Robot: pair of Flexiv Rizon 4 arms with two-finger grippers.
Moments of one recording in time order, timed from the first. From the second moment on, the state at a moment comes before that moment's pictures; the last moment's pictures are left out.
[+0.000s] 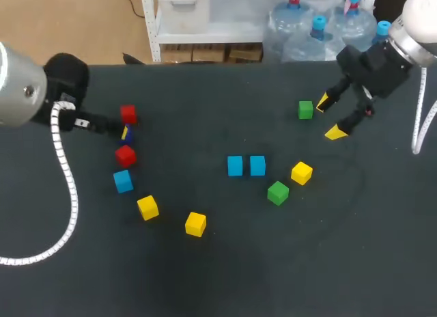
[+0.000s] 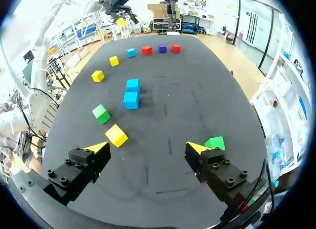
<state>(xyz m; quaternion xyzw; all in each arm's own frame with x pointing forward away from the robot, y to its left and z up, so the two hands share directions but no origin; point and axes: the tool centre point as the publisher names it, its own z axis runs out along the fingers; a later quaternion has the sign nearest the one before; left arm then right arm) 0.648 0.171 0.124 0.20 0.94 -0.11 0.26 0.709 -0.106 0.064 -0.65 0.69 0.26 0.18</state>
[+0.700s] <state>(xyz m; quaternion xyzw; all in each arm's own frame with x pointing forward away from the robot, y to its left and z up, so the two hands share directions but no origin) 0.638 0.158 0.104 0.37 0.89 -0.12 0.25 0.709 -0.106 0.064 -0.65 0.69 0.26 0.18</state>
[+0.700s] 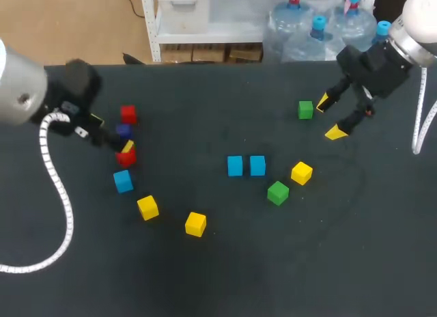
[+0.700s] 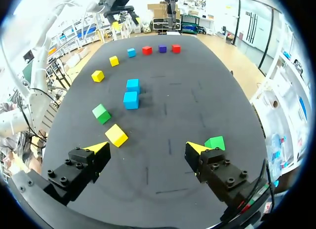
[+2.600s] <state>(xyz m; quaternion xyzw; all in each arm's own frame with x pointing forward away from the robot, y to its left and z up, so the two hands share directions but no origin) 0.644 0.178 -0.001 0.52 0.85 -0.07 0.03 0.709 -0.106 0.064 -0.65 0.69 0.26 0.18</state>
